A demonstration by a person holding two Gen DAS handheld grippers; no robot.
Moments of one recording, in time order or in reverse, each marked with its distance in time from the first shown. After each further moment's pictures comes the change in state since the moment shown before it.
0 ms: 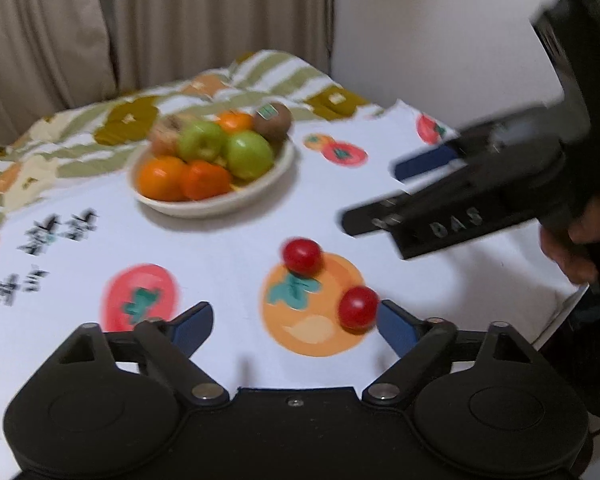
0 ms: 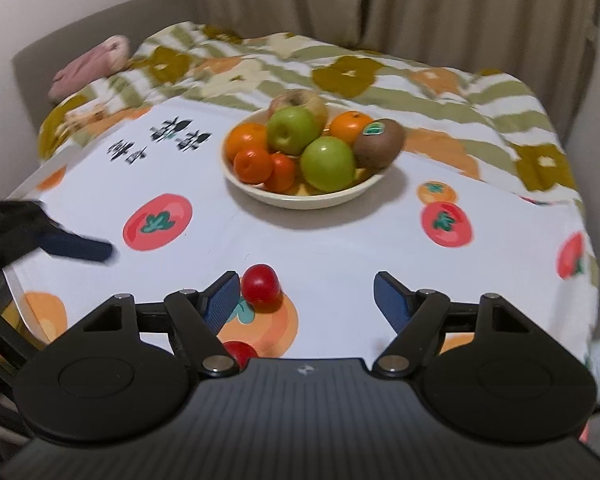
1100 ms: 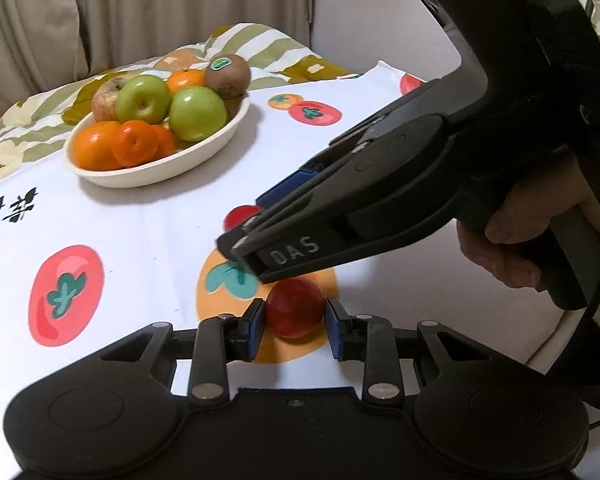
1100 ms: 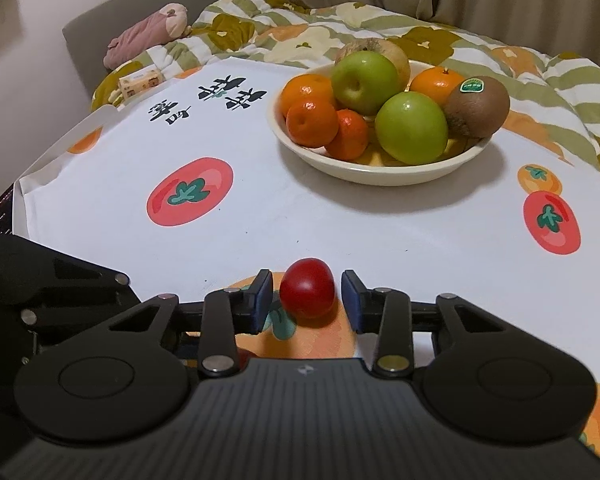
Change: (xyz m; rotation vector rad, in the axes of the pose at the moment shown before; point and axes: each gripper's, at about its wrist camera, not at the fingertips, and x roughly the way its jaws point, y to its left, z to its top) left arm 0.047 -0.019 -0.007 0.009 0.056 -0.036; right arm 0.074 0.008 -0.004 -0.052 0.080 0.193
